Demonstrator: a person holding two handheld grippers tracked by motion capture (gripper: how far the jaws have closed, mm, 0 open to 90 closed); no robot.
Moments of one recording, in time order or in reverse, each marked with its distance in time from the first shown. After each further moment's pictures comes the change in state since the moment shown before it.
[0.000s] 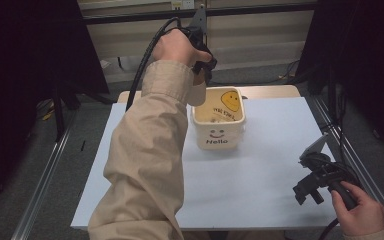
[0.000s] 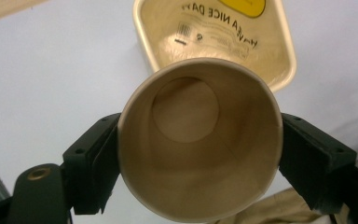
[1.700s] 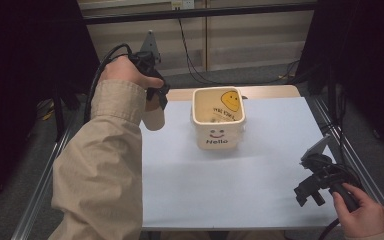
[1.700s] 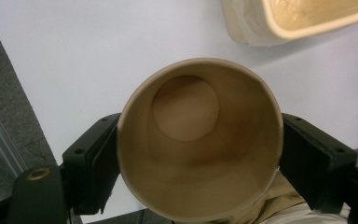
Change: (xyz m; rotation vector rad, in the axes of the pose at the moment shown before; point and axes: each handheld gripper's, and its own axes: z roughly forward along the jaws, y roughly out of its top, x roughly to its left) left arm 0.075 -0.089 -0.006 0.047 0.030 -0.136; right arm -0.001 -0.004 0.000 0.005 0.017 0.017
